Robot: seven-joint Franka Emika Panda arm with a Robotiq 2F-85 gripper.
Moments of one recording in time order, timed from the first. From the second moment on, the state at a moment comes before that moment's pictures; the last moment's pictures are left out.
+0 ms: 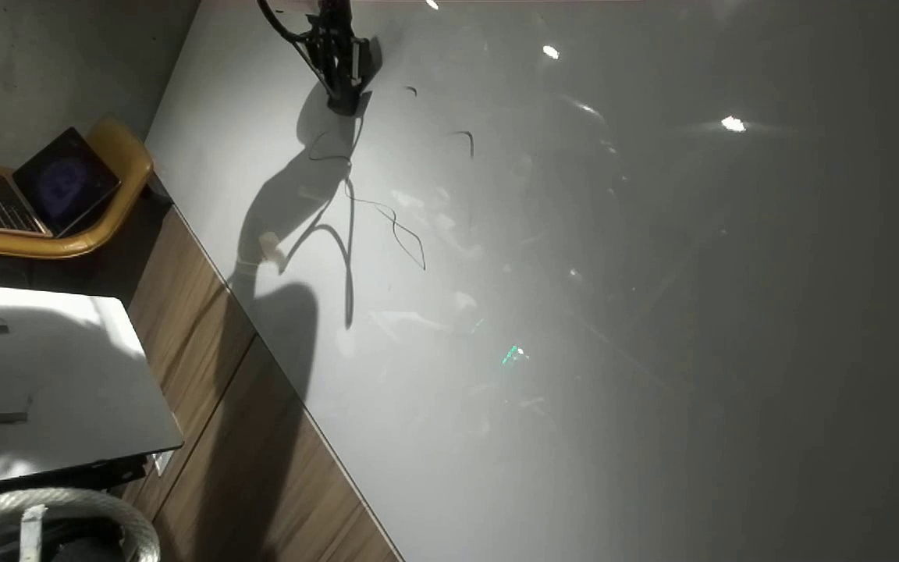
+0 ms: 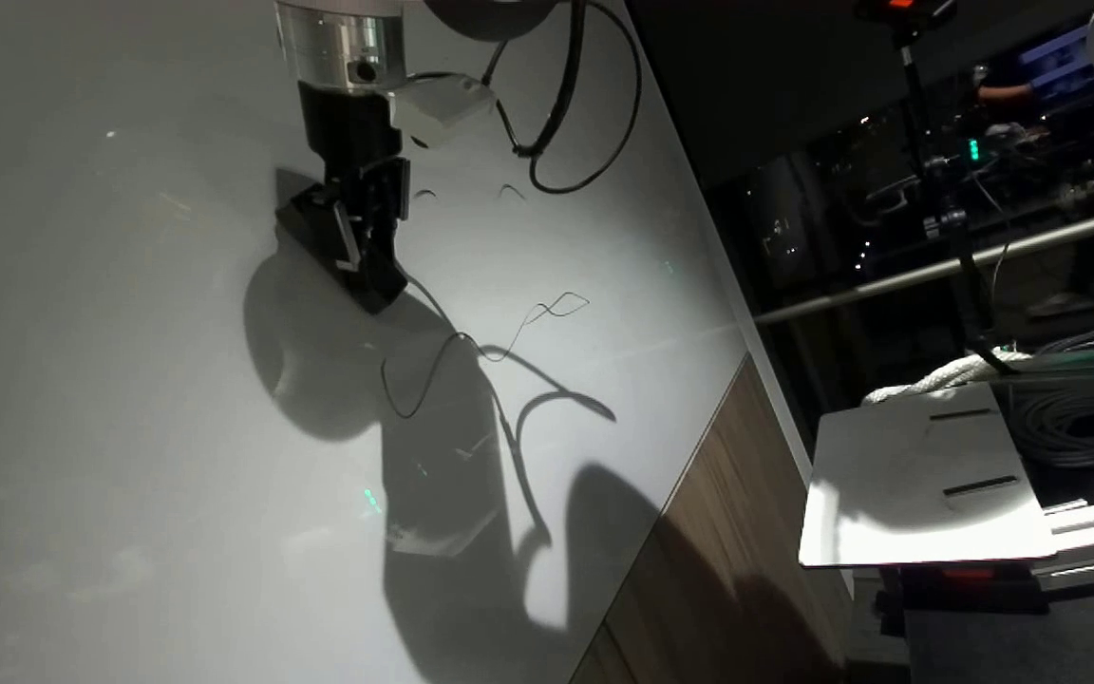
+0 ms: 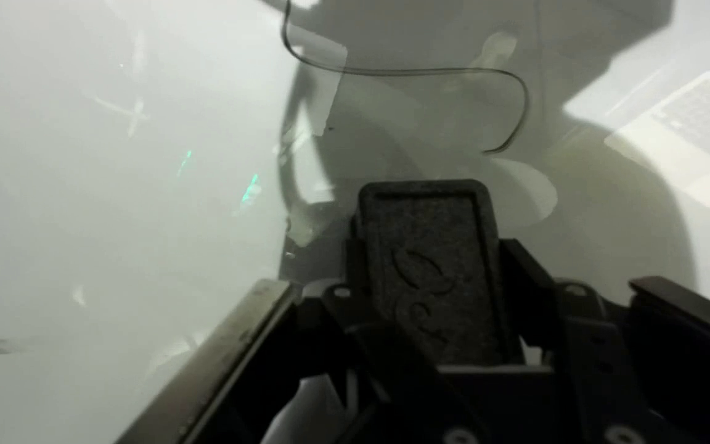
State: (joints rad) arm 0.24 0.06 0.25 -1.79 -0.64 2.38 0.51
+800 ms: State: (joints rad) arm 0.27 0.08 0.21 -1.81 -0.65 2.37 0.53
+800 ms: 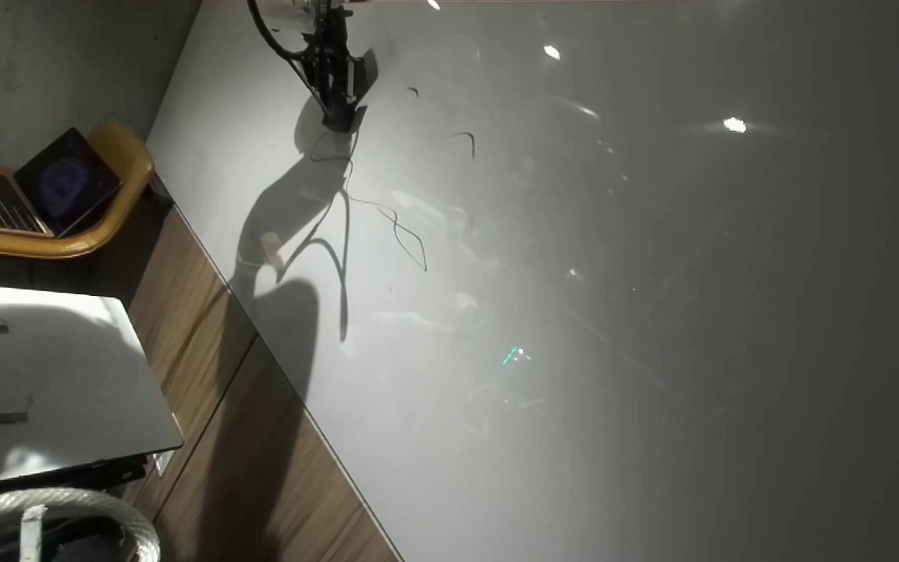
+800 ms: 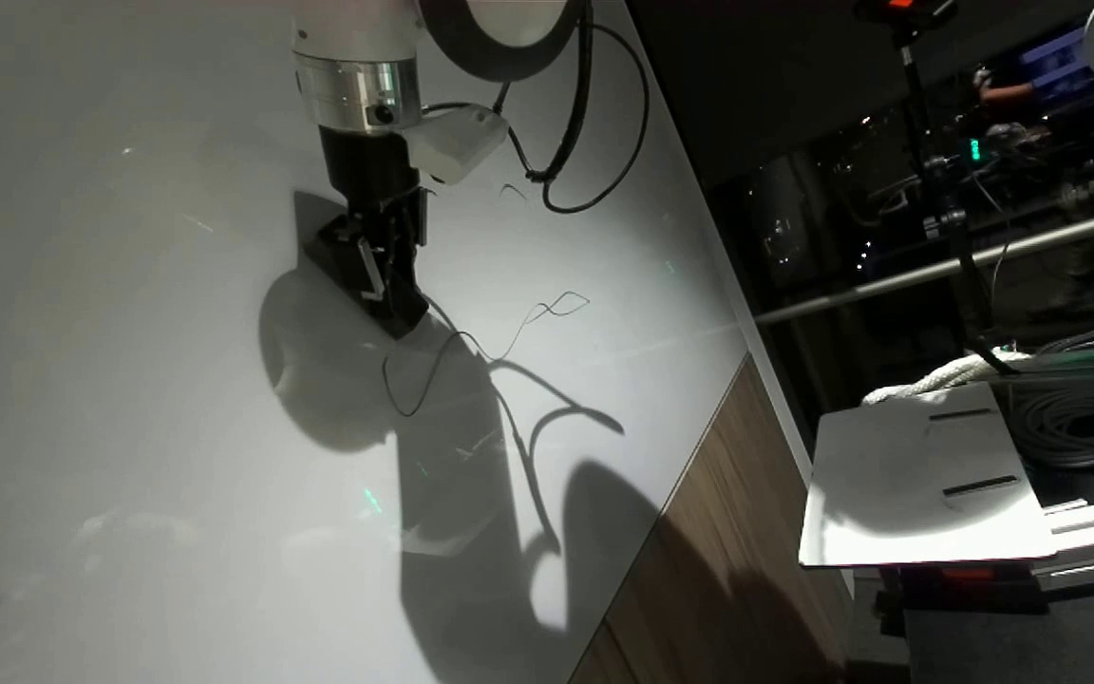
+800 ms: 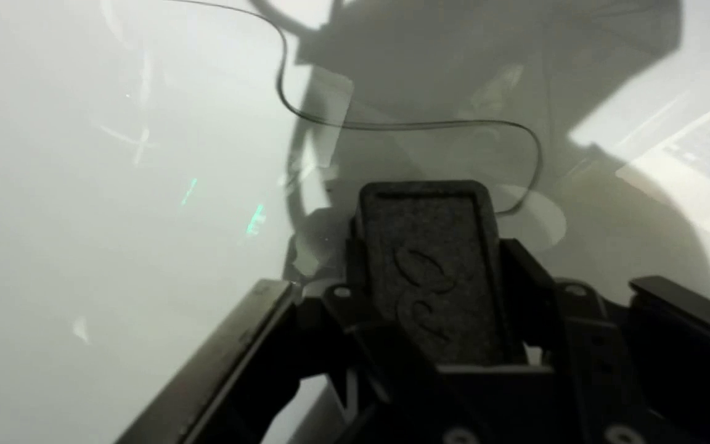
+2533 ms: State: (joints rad) arm -0.13 -0.10 -0.07 -2.01 -0.60 2.54 0.37
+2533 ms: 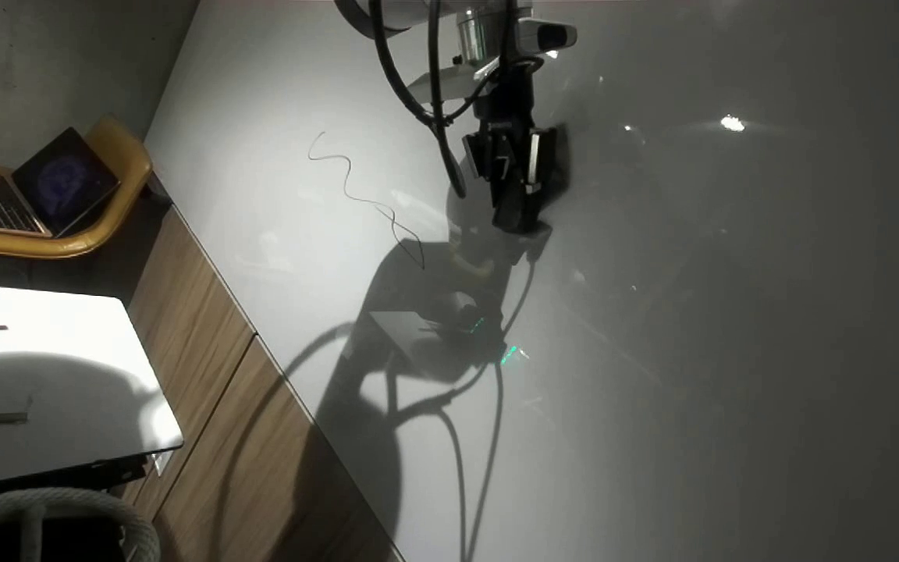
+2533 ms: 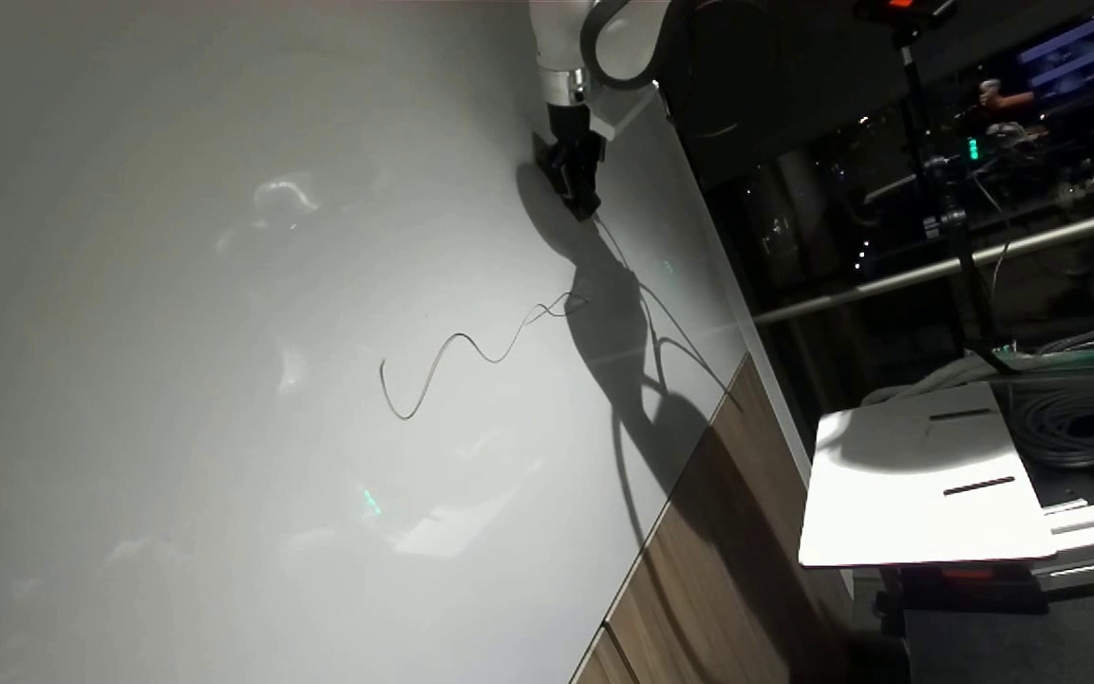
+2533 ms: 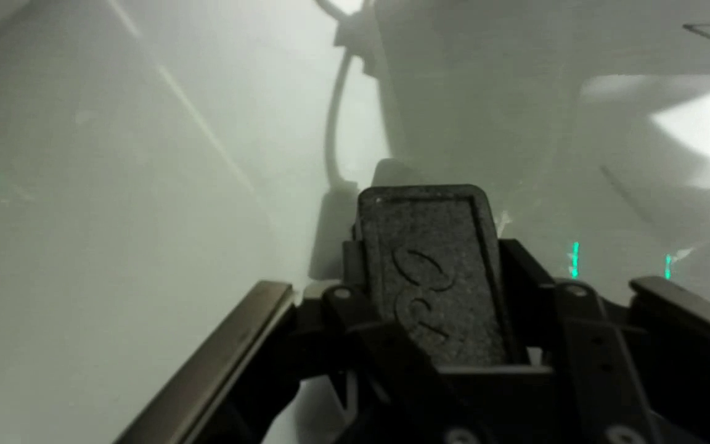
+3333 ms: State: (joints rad) arm 0.00 0.05 0.03 -2.12 -0.62 2.59 0.52
